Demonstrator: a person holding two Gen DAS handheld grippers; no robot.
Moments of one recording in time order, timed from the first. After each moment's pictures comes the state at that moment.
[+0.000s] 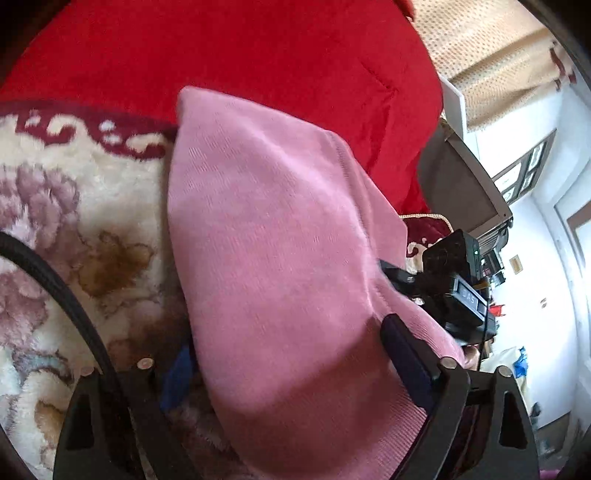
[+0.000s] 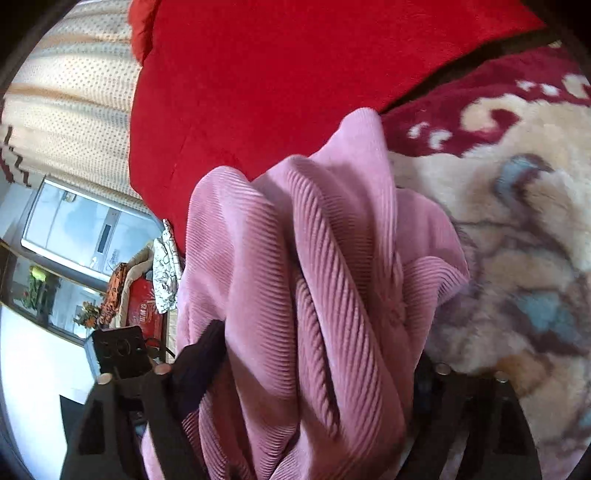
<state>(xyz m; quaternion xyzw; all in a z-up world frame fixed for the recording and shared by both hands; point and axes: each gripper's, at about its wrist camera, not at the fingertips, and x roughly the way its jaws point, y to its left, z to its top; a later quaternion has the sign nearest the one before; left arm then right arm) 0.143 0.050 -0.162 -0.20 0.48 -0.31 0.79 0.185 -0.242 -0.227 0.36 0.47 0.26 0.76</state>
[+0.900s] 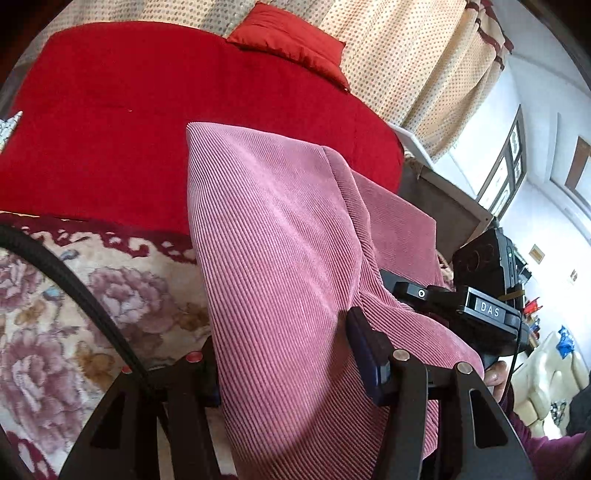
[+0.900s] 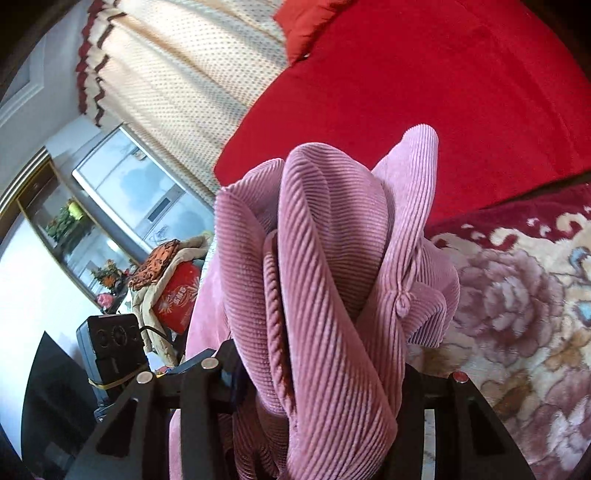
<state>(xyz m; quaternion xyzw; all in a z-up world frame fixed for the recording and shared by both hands) 0.064 0.100 -0.062 -0.14 0.34 -0.28 0.89 0.087 -0.156 -0.098 0.28 0.34 0.32 0.84</state>
